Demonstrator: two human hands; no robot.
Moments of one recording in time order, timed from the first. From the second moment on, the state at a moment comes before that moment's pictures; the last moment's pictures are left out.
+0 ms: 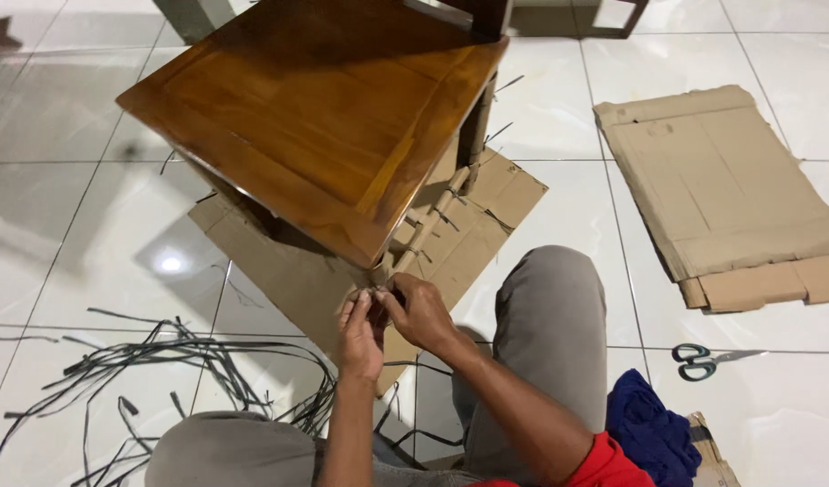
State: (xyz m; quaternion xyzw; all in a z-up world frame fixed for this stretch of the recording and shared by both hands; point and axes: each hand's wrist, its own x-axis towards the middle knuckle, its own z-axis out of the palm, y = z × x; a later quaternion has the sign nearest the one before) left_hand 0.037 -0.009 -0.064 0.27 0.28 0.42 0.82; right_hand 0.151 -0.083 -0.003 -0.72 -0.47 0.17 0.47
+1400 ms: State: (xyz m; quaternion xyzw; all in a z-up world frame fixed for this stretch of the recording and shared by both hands) left_hand 0.009 0.000 -0.021 0.73 0.39 0.39 0.41; right_hand 0.162 -0.088 0.029 -0.66 -0.55 0.18 0.49
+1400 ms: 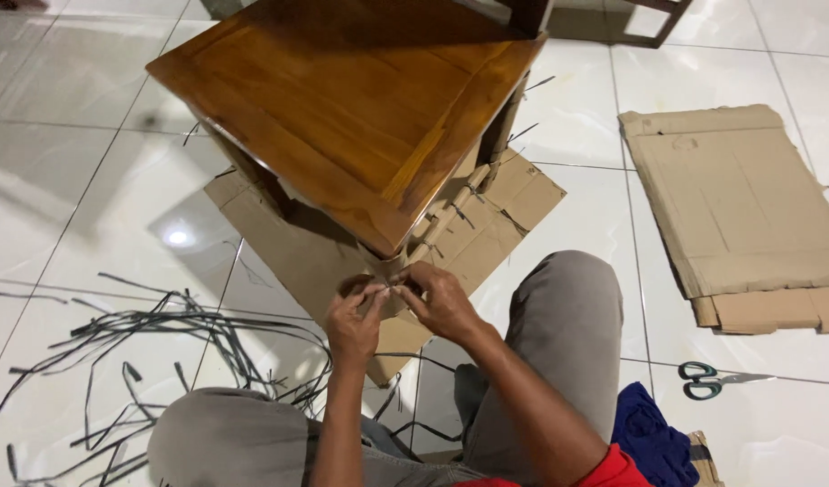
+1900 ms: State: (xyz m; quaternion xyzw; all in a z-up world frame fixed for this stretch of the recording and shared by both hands) left_hand 0.006 0.008 -0.022 0.71 0.43 0.43 0.35; right_hand 0.177 -0.082 0.001 -0.75 -0.52 0.07 0.40
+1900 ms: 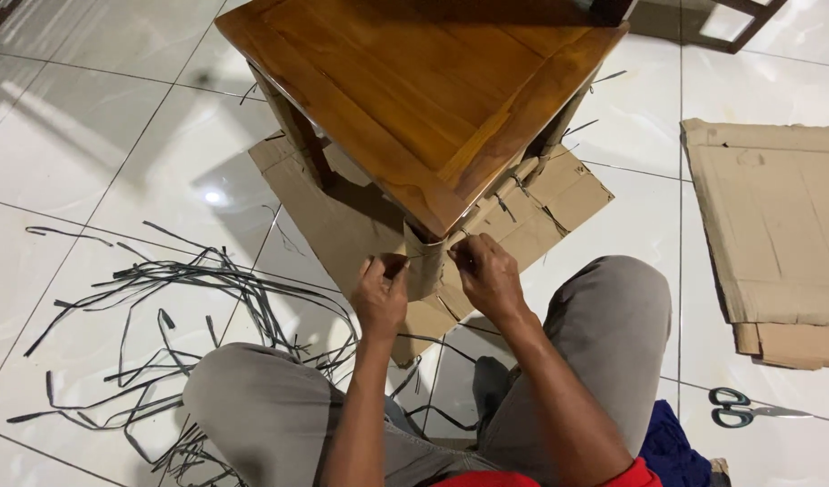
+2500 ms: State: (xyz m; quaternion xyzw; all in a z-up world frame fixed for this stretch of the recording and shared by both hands) left_hand 0.011 0.006 0.002 0.77 0.36 0.30 0.43; right_hand 0.156 -0.084 0.026 -0.78 -0.53 0.17 0.30
